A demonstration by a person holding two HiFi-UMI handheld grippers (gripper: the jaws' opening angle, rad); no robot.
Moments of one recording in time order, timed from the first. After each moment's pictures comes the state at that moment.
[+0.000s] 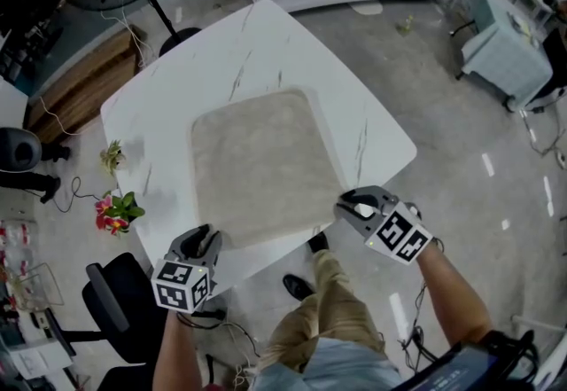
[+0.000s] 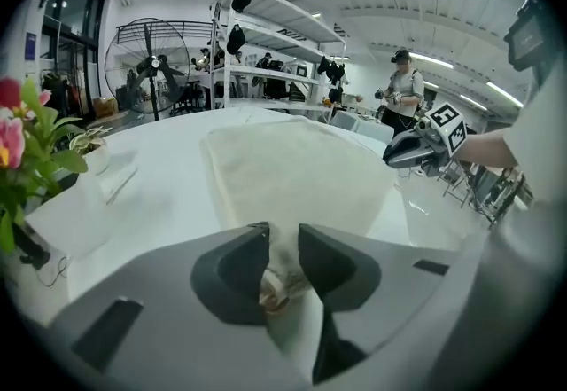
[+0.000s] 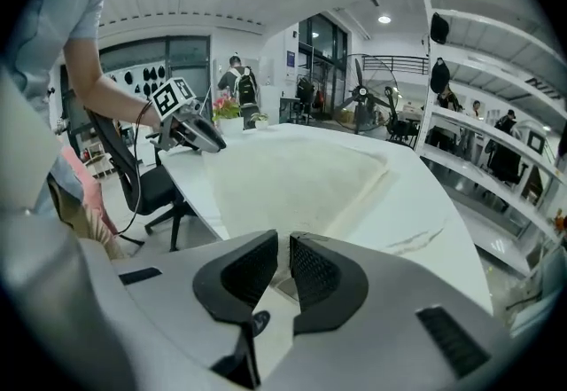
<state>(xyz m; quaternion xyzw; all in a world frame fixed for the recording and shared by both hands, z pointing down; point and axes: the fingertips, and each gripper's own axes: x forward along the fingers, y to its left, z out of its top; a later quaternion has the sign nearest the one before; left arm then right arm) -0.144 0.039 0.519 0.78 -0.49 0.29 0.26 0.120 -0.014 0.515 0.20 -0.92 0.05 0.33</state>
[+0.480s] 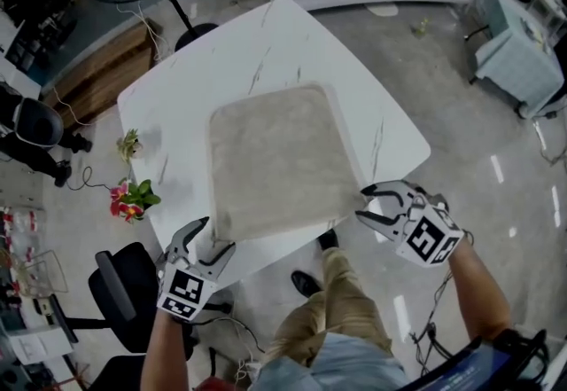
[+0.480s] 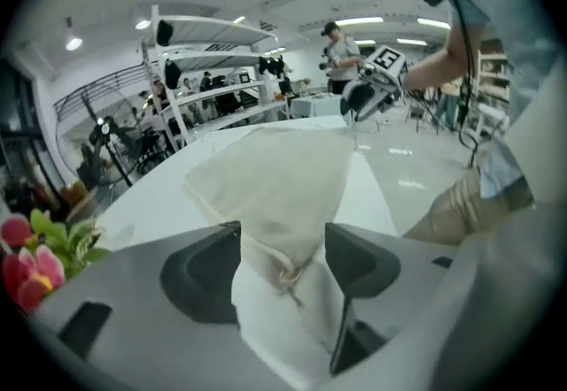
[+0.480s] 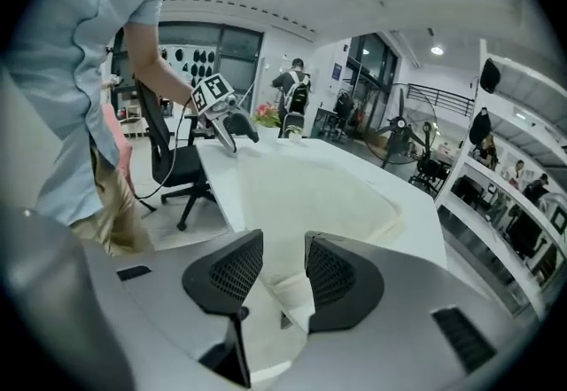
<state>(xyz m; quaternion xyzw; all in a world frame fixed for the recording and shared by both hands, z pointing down) -0.141 0.067 0.491 0.83 -0.40 0.38 0.07 0.121 0.008 0.463 0.10 -0.93 -0.09 0.33</state>
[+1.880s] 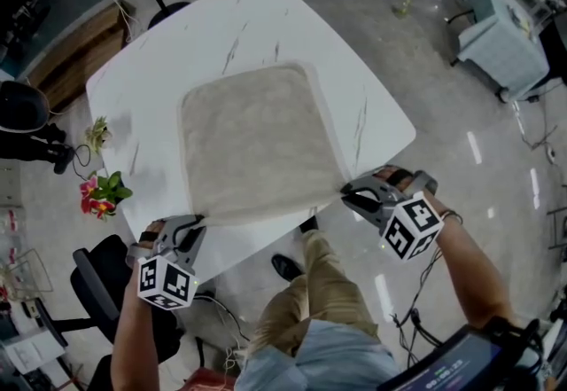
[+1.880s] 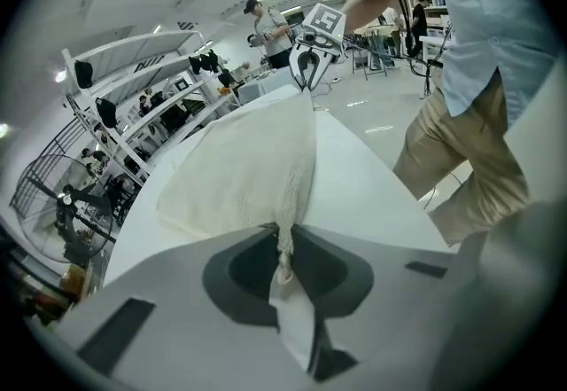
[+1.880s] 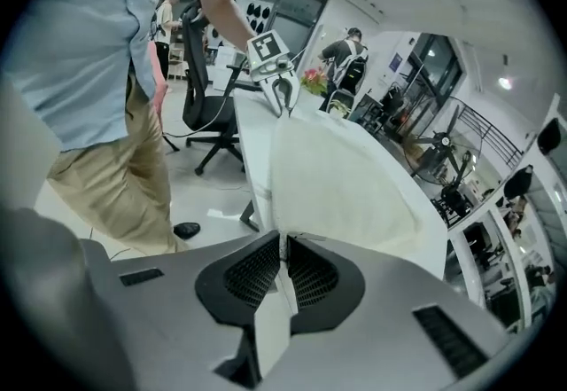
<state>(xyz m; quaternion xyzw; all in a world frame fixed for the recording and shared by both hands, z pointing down) -0.140 0.072 0.527 0.83 -0.25 0.49 -0.06 0.123 0.020 0.504 0.01 -0.87 -0.21 0.44</state>
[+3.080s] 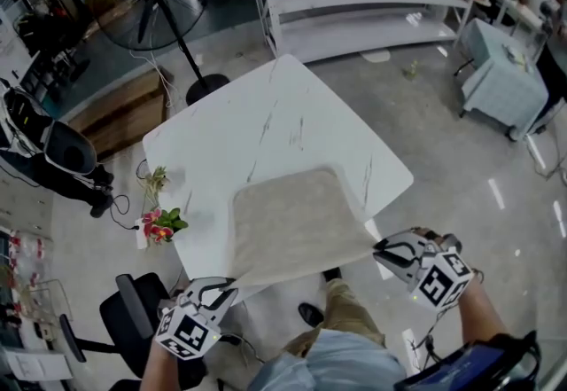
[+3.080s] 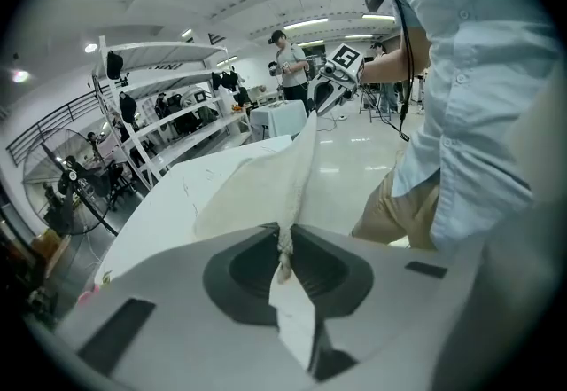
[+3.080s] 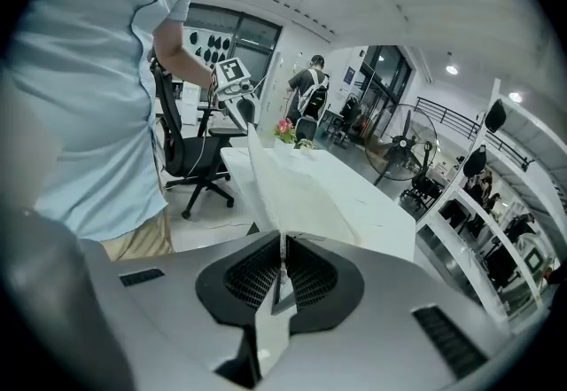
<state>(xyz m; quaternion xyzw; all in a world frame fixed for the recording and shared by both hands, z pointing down) -0.124 0.151 0.416 0.88 -0.27 0.40 0.01 0.141 0.082 0.391 0.10 -0.92 -0.15 0.36</state>
